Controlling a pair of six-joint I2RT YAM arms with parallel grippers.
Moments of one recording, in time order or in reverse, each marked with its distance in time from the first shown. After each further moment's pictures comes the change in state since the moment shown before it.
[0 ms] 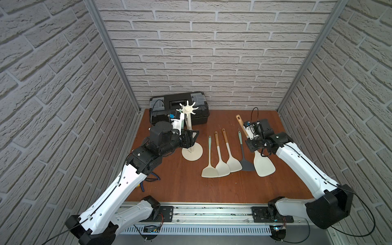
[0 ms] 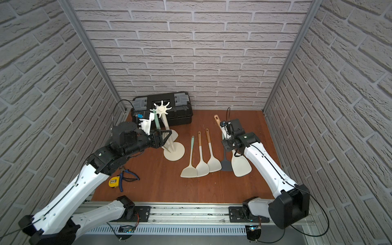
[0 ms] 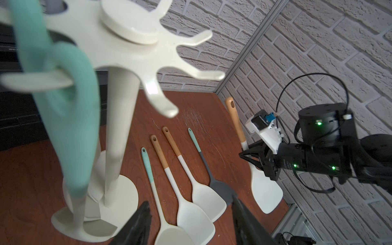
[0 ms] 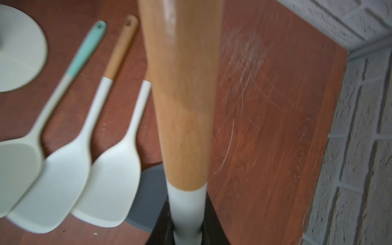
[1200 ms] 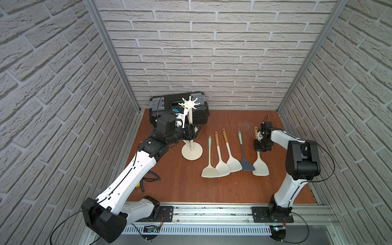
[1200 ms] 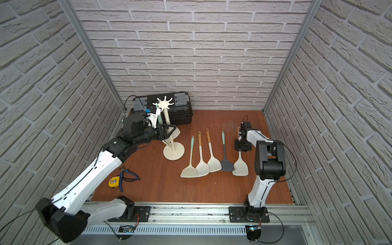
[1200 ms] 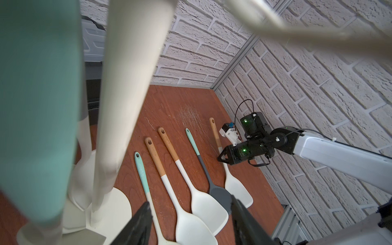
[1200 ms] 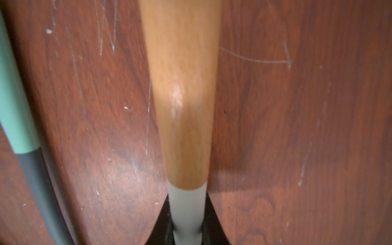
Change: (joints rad) left arm 0.112 0.160 -0.021 0.151 0.183 -0.006; right arm -0.337 0.544 0.023 0.178 -0.188 0.217
